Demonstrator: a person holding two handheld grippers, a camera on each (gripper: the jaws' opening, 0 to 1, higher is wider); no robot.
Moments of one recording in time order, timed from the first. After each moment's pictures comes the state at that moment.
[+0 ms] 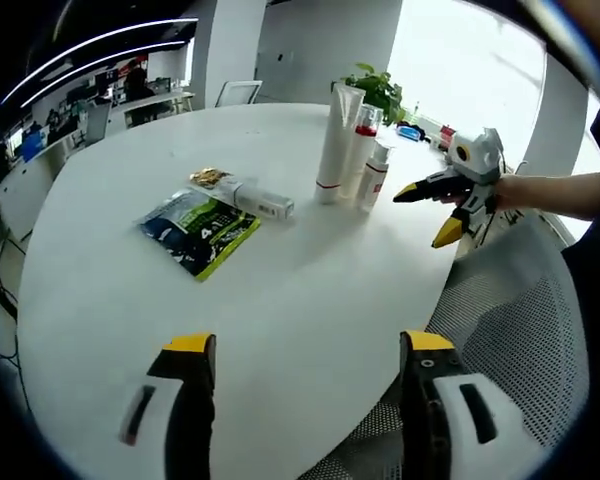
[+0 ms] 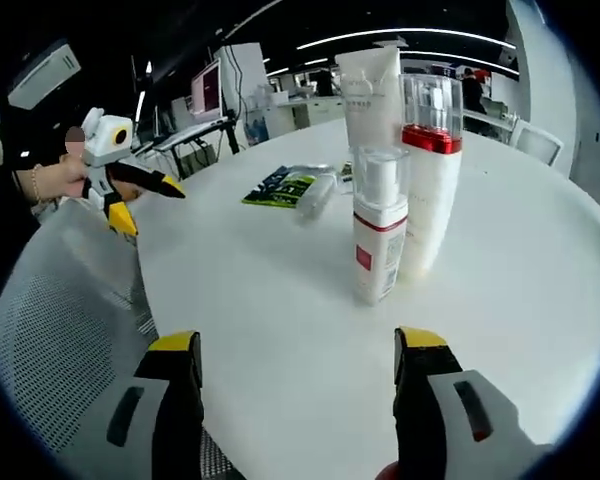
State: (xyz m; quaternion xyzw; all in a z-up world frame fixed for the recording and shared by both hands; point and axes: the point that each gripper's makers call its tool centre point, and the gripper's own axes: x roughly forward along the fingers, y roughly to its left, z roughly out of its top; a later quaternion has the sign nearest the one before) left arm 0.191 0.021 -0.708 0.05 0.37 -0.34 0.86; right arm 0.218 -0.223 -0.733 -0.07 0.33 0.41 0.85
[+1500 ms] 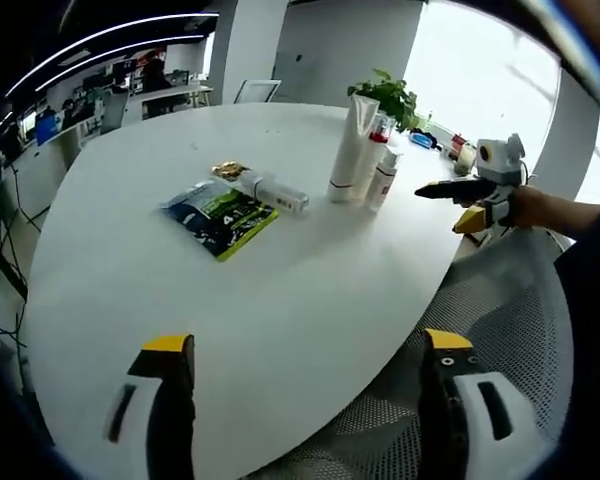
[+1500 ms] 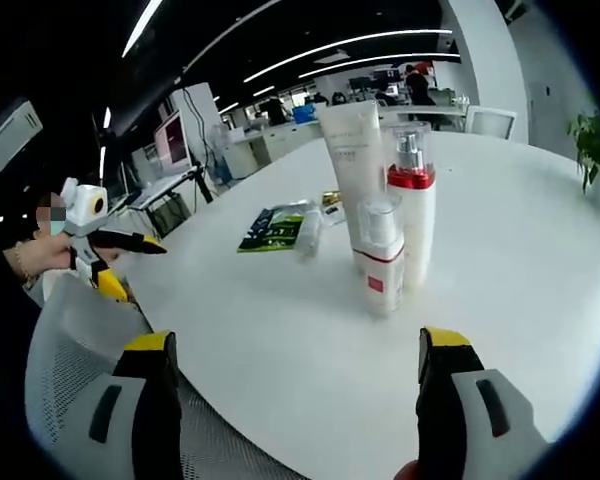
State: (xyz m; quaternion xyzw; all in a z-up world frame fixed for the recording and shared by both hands) left arm 0.173 0.039 -0.698 0.03 0.39 -0.33 0.86; right arm 0.208 -0.206 -0.693 0.01 0.31 0.33 0.89
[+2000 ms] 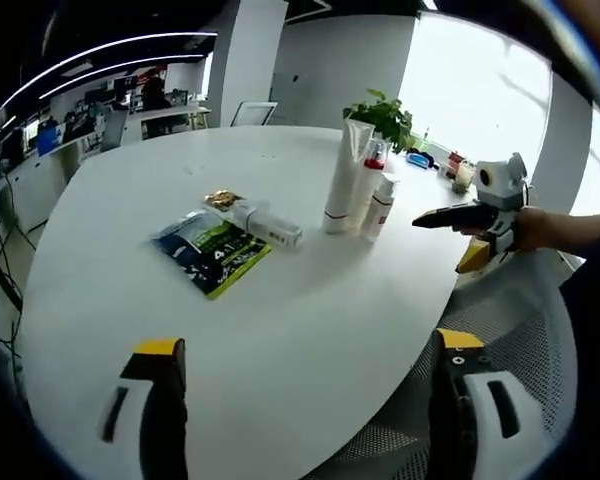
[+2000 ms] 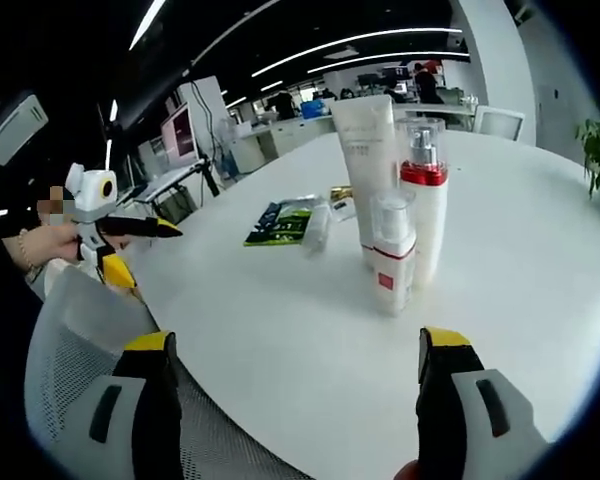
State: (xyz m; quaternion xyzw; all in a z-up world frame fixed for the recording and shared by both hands) left arm 0.201 0.013 -0.684 0.02 0.34 -0.32 0.88; right arm 0.204 -0.201 -0.696 0.01 0.31 0.34 0.89
